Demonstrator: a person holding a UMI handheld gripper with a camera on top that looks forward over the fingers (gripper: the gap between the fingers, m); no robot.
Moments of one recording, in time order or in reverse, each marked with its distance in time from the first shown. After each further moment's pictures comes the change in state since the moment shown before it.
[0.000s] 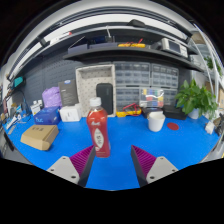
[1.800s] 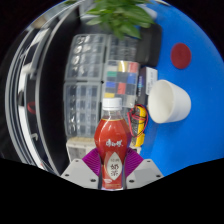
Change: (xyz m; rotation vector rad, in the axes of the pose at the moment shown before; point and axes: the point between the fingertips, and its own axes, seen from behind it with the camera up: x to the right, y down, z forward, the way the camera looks) arm 0.107 -0.157 0.210 0.095 -0.332 1.413
